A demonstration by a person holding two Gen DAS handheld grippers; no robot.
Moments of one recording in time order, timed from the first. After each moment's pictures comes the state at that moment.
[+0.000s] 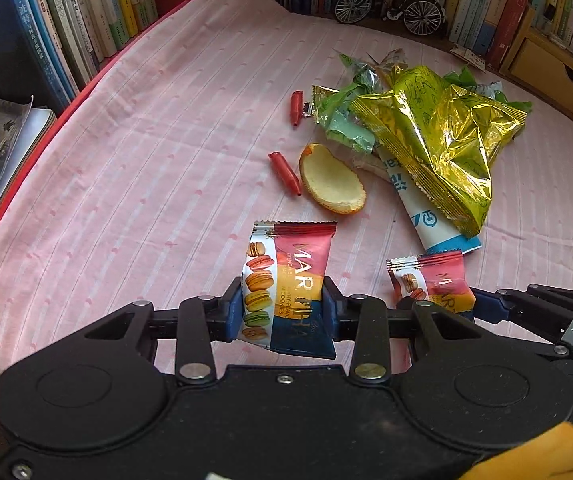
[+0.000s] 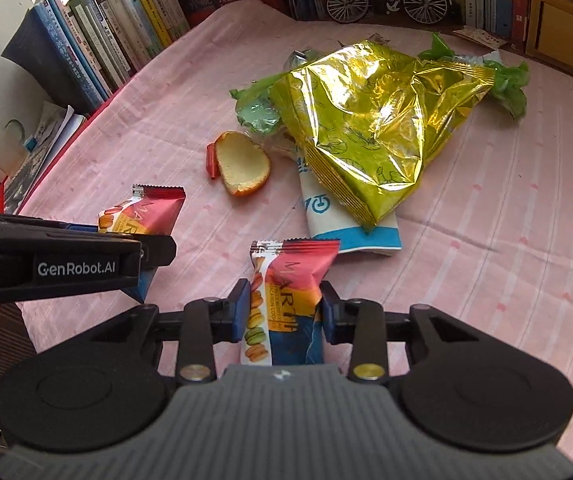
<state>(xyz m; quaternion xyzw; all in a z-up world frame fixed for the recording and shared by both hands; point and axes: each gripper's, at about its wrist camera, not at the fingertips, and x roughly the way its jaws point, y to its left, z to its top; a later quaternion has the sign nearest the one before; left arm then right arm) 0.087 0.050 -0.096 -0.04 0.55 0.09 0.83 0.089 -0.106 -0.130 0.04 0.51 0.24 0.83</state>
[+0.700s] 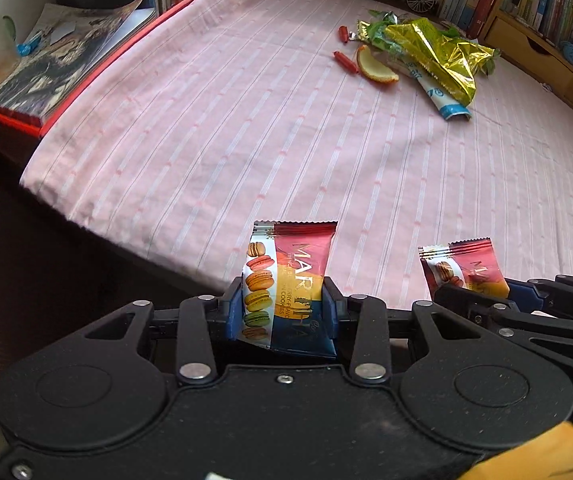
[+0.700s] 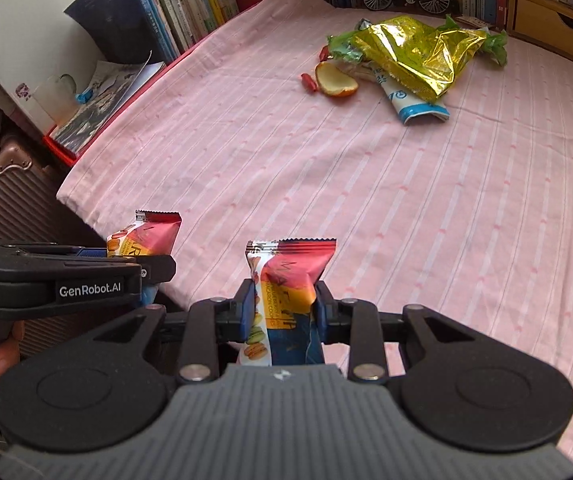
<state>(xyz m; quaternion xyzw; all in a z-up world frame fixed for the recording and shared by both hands) -0.117 0.116 -0.089 -0.08 0.54 0.06 0.83 -0.088 -0.061 -0.088 0.03 0.51 0.22 0.83</state>
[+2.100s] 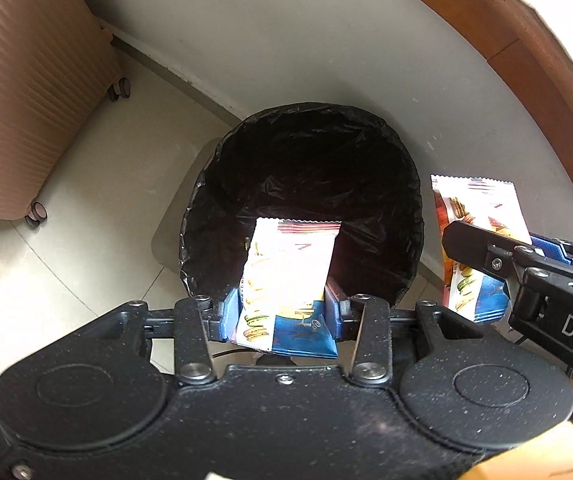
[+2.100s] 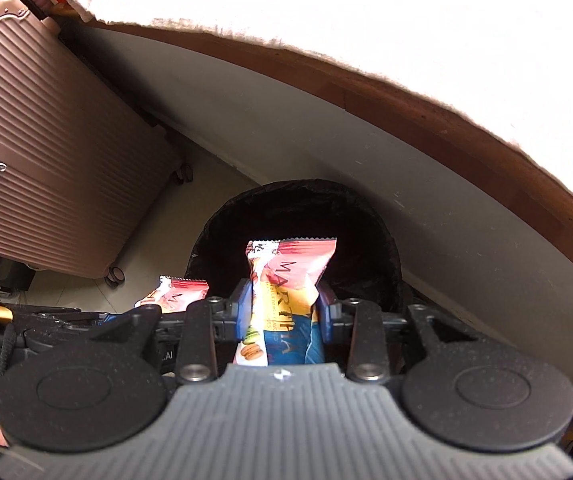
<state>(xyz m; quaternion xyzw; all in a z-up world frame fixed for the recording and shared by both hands) -0.246 0.172 -0.247 -0.19 0.67 0.11 0.71 -0.174 0.023 -0.196 -0.03 0.61 0.22 0.76</state>
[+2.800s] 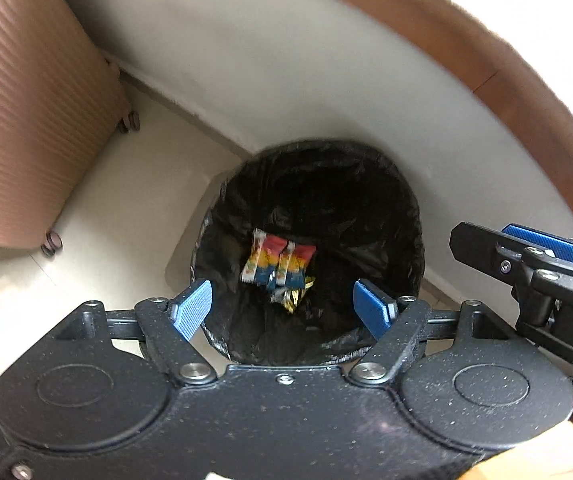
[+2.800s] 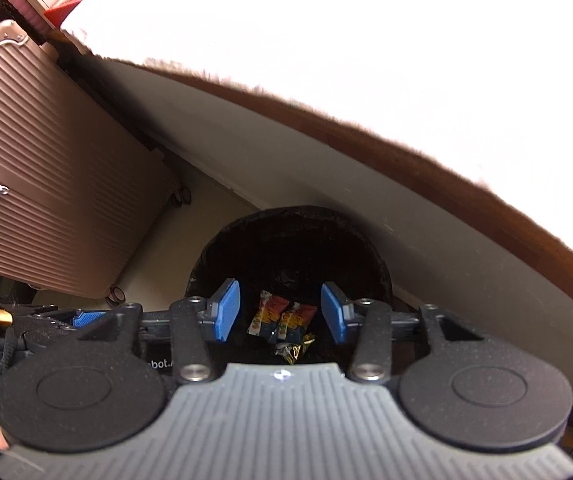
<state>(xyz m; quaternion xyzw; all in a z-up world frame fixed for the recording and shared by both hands) -0.232 0.169 -0.213 -0.15 0.65 0.12 0.74 -0.166 0.010 -0.176 -0.01 0.59 0.22 0.78</state>
